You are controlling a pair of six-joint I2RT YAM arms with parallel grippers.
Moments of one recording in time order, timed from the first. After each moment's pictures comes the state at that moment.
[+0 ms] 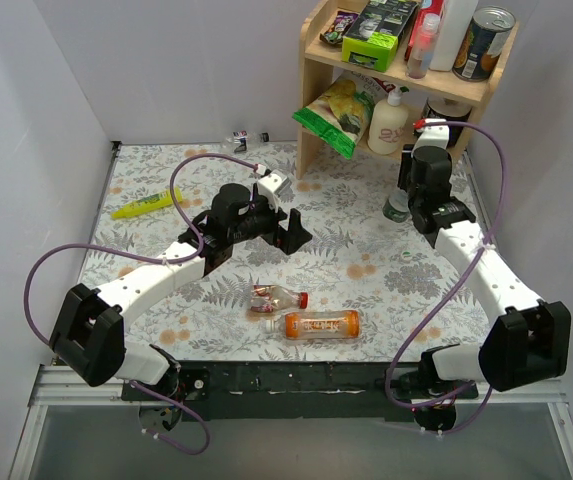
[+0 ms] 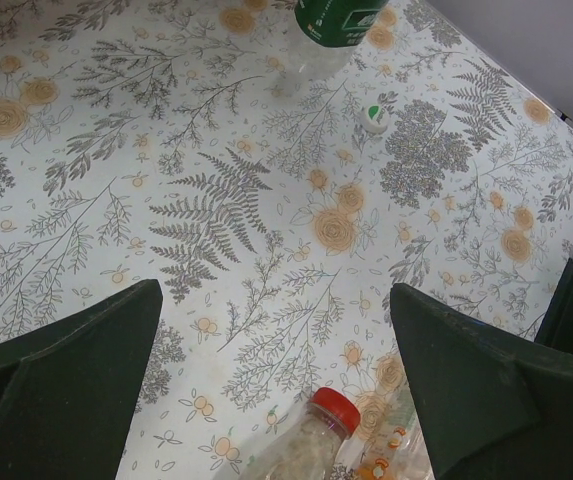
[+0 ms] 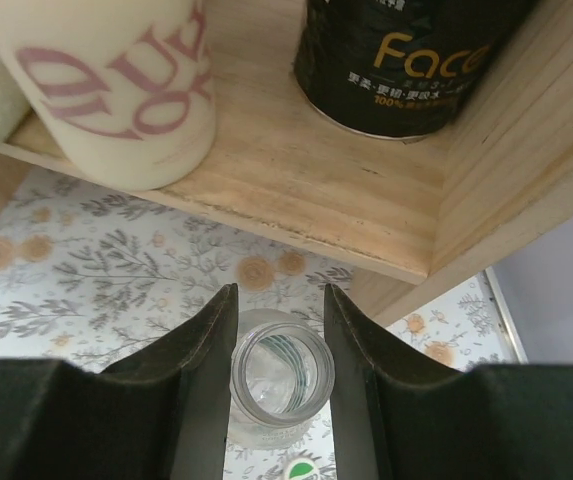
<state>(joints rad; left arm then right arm) -0.64 1.38 0.97 0.08 0.35 -0.15 0.29 1.31 1.10 -0.08 0.42 0.04</state>
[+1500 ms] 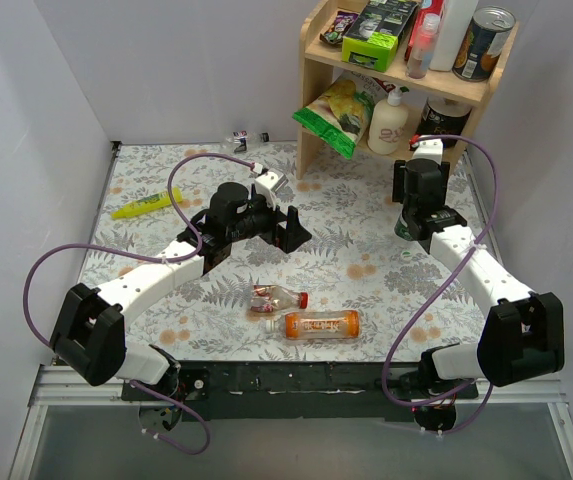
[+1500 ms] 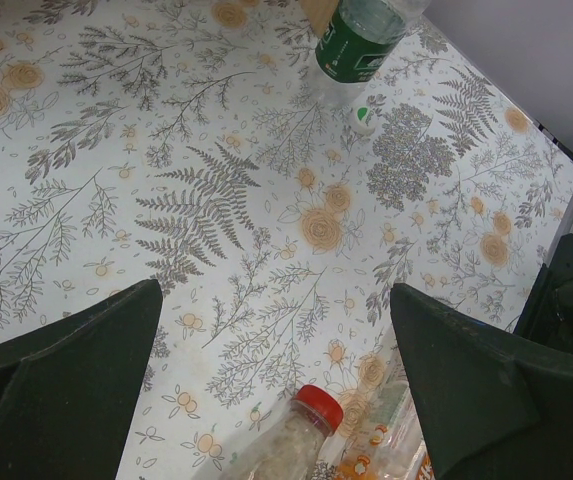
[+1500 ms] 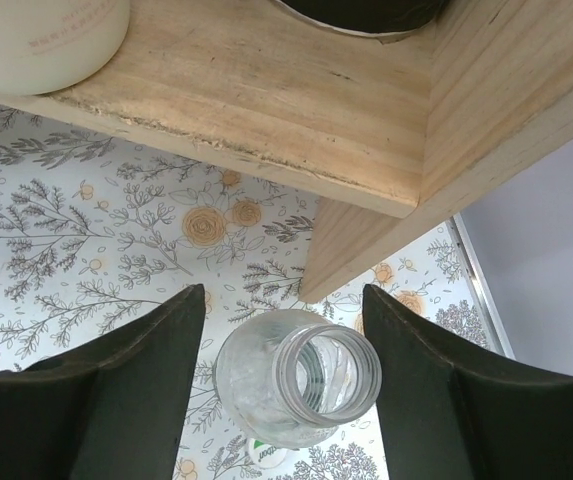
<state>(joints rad) -0.62 1.39 0.97 0.08 0.38 -0.21 0.28 1.34 1.00 -0.07 0.53 0.02</state>
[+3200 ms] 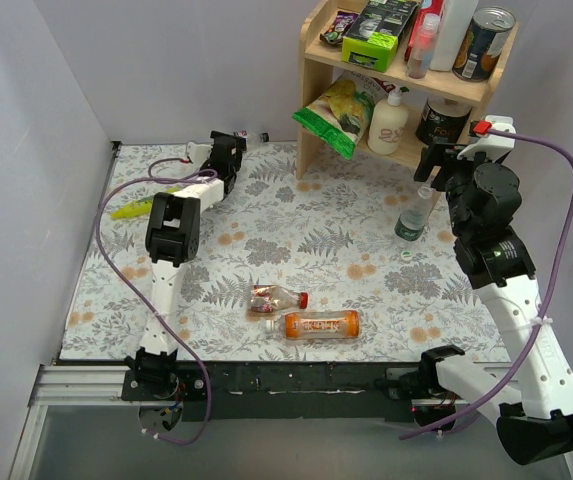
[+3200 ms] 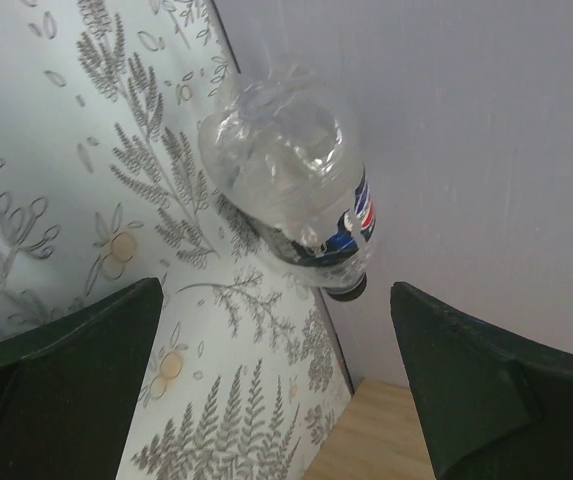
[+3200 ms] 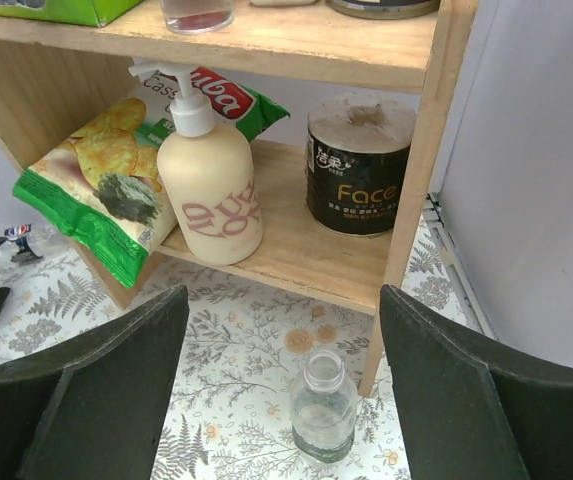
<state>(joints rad) -0.23 2.48 1.85 0.22 -0.37 -1.36 0.28 0.95 1.17 -0.20 0.33 0.07</state>
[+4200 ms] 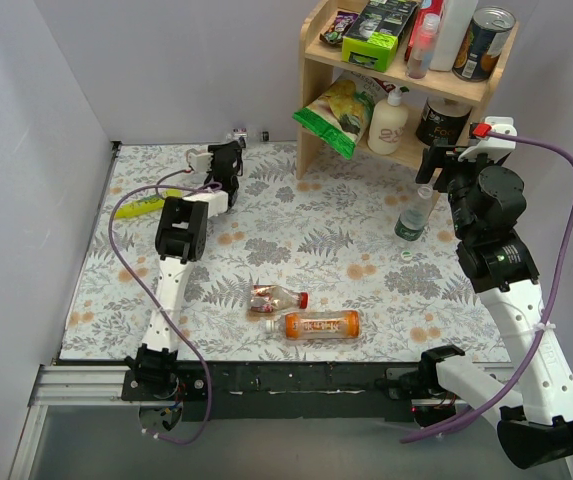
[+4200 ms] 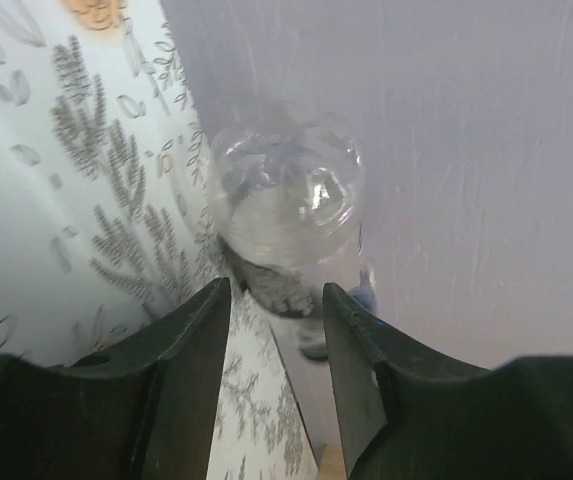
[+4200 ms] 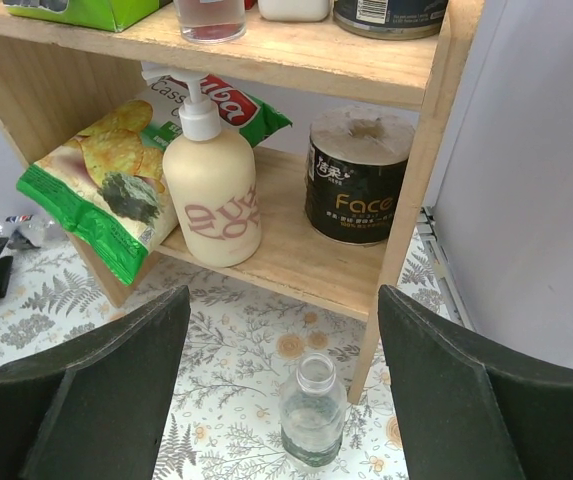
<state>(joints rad) -0.23 2.72 2.01 0.52 -0.45 -1.40 0.28 0.92 1.17 -0.21 0.31 0.02</state>
